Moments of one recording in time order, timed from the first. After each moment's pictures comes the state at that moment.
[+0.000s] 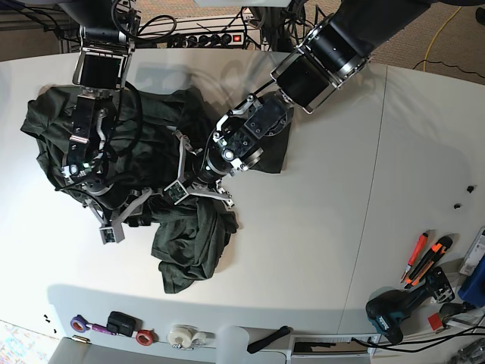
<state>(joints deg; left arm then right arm) -21.6 10.2 45.0 52.9 0.2 -9.8 20.9 13.7 14.1 11.2 79.2 16.7 27.1 -41.6</state>
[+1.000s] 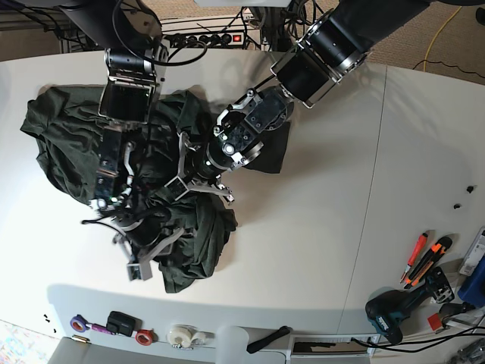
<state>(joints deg) -19.9 10.2 44.9 53.1 0.6 -9.2 18.8 24.8 4.3 11.4 68.7 8.9 25.7 -34.3</state>
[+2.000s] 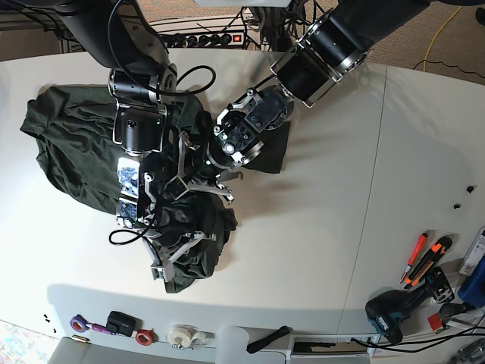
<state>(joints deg) -19.7 10.2 44.9 53.1 0.6 -9.3 18.2 33.3 1.6 11.4 48.9 4.6 20.8 -33.2</state>
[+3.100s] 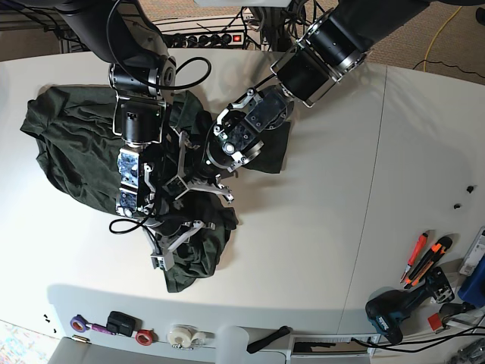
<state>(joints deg) -19.7 10.2 44.9 53.1 0.6 -9.3 18.1 30.8 1.7 11.4 48.8 5.7 21.9 -32.3</state>
